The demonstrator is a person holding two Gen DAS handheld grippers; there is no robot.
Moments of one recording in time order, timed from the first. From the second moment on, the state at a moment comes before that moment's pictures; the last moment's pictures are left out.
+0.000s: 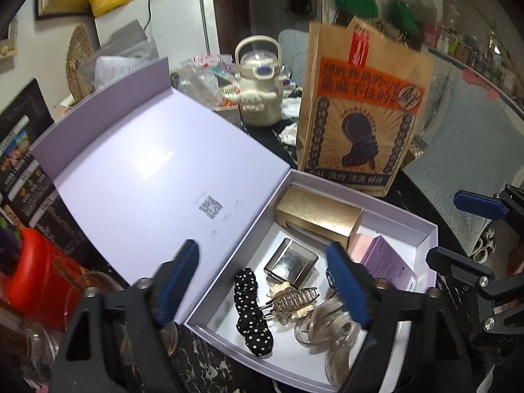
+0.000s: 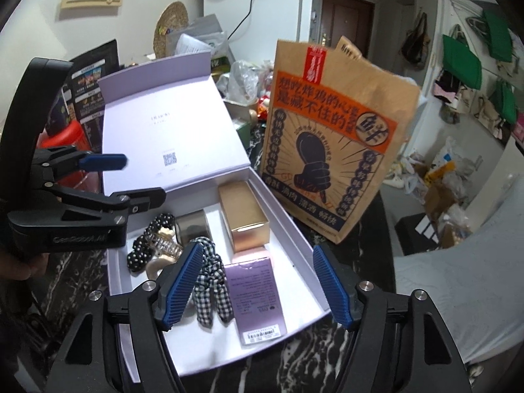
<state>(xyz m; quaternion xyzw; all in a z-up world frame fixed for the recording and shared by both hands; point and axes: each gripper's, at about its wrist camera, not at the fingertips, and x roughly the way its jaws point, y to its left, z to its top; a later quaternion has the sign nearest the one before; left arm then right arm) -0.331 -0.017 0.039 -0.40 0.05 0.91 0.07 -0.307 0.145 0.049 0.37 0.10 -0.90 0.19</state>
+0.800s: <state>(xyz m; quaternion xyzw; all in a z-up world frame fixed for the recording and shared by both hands) -0.244 -0.015 0.105 -0.33 0.06 0.94 0.06 -0.234 0.177 0.107 0.30 0.07 -0.94 0.13</state>
